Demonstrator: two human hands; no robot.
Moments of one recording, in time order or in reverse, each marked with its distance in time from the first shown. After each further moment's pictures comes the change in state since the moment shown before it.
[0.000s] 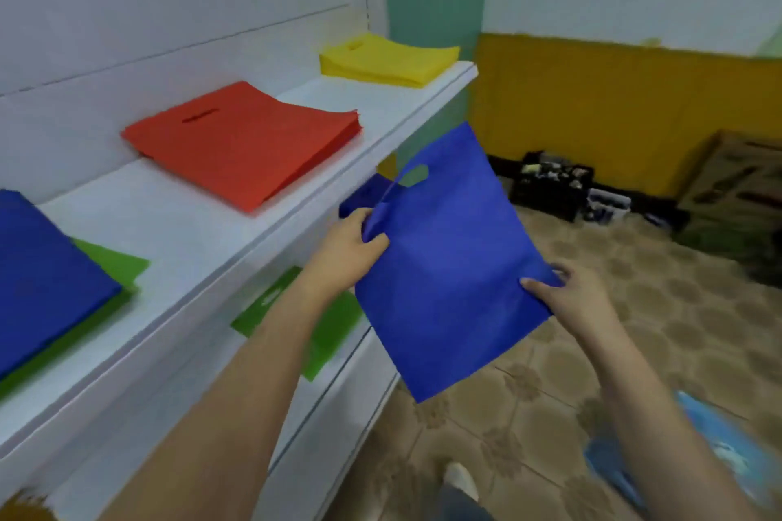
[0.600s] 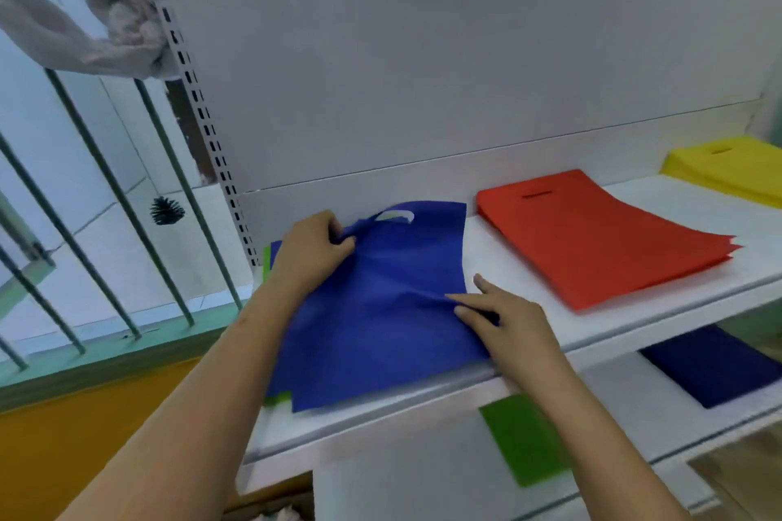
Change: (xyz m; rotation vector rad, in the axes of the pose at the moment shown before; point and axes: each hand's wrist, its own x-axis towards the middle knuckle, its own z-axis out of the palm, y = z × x) left_hand -0.170 -0.076 -0.347 0.620 0.855 -0.409; right_hand -0.124 -0.242 0.282 -0.020 -0.741 -0.960
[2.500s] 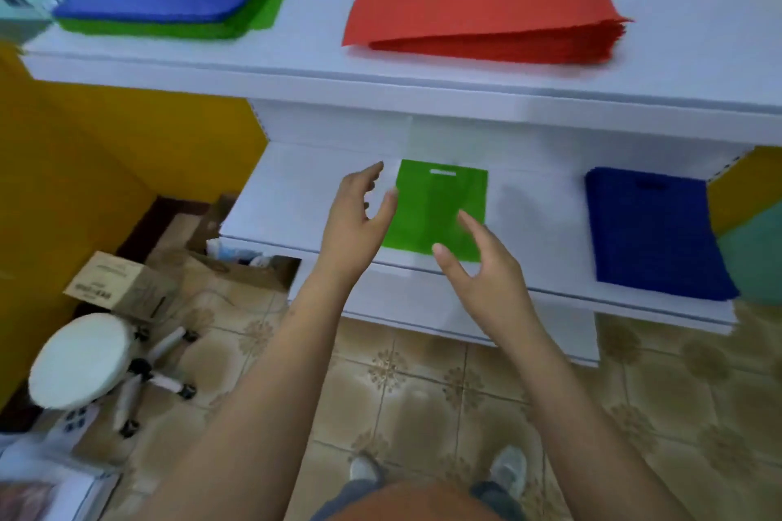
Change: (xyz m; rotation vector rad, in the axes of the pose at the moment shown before) left_hand -0.269 0.287 0.341 -0.323 0.212 -0.471; right_hand -0.125 0.330 -0.201 0.125 -0.487 0.028
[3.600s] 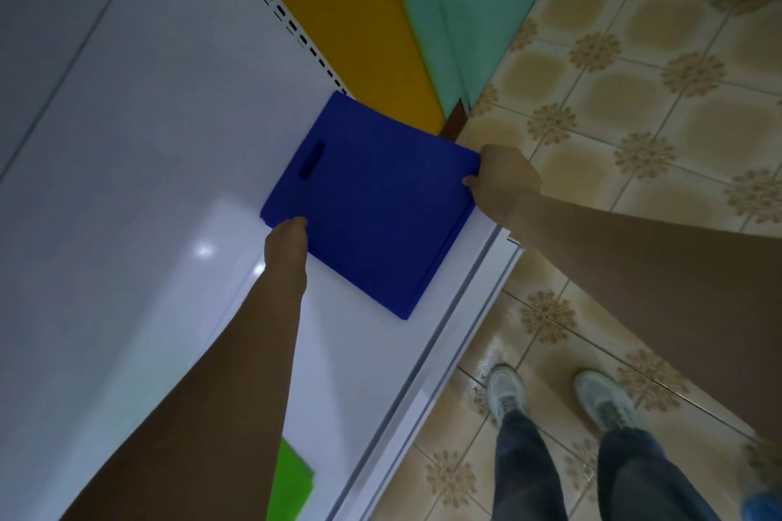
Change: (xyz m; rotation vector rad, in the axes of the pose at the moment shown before) left_hand 0.171 0.004 0.605 0.340 -0.714 -0.419; right_hand 0.103 0.520 -0.240 -0.130 0.501 1.038
